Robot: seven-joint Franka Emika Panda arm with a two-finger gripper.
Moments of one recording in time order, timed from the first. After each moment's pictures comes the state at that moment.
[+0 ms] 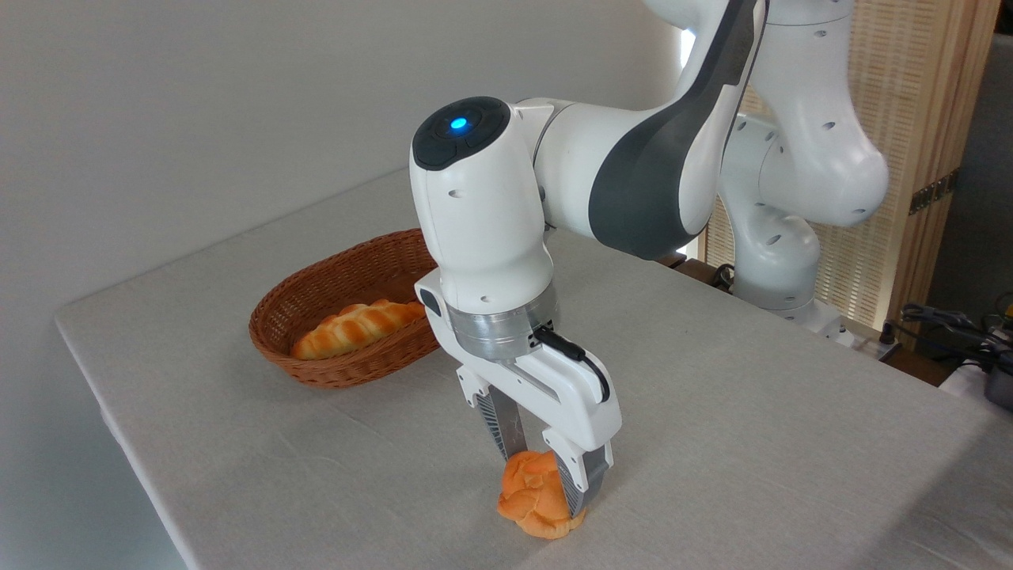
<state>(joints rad) -0.06 0.03 0.24 -2.06 -0.01 1.99 0.94</state>
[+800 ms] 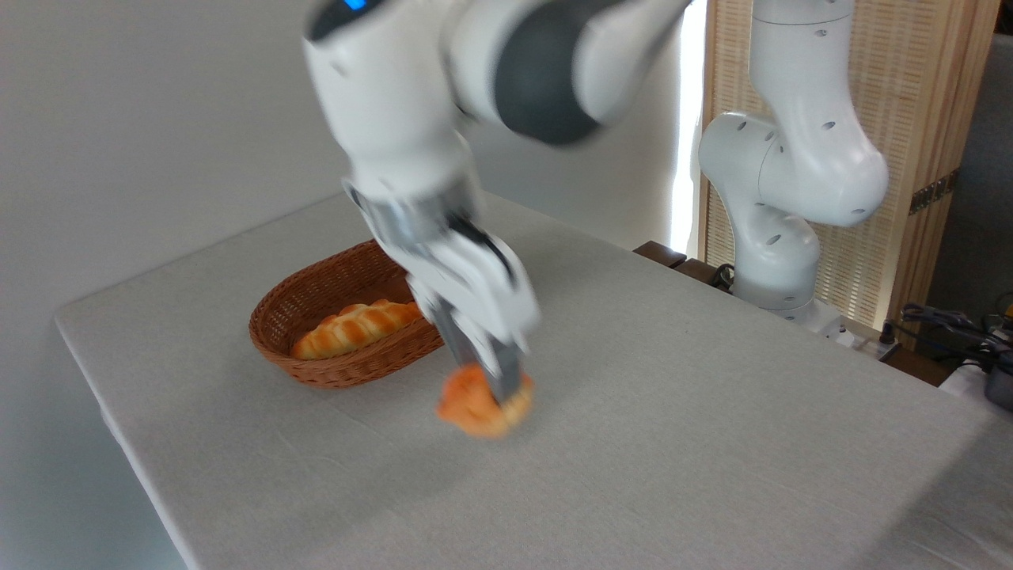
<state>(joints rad) -0.06 0.02 0.08 -1.82 -0.02 1.68 0.86</state>
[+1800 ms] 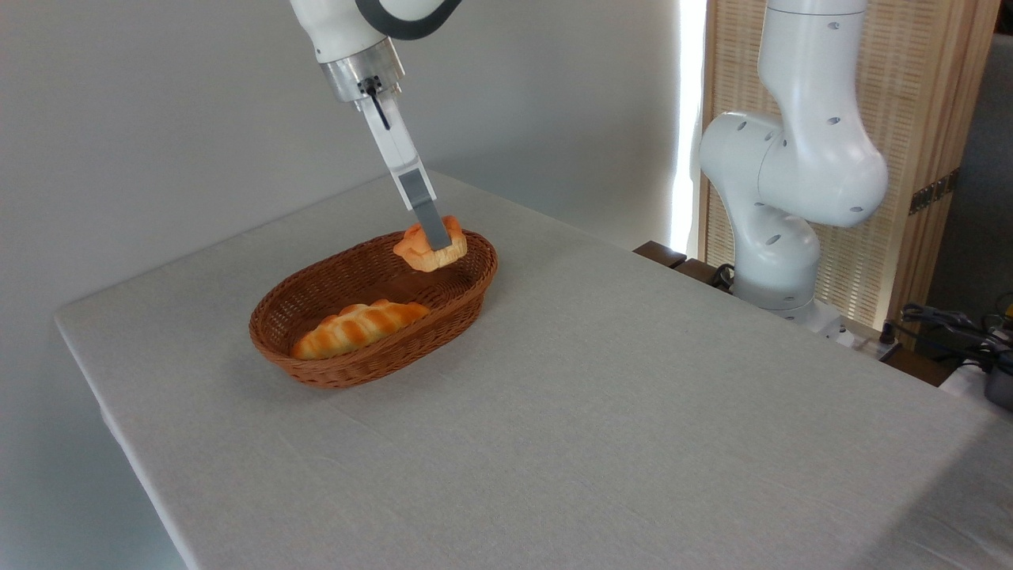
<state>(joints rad) -0.08 -0.11 -0.51 -1.96 -0.02 1.67 0.65</state>
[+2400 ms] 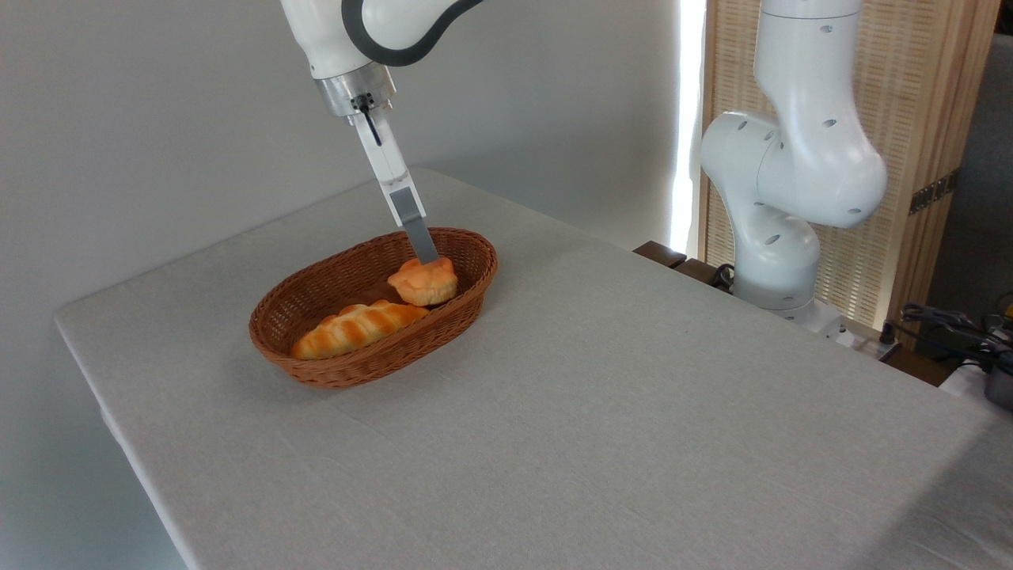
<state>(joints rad) -0.10 -0.05 -0.53 -1.97 -0.02 1.75 0.58</state>
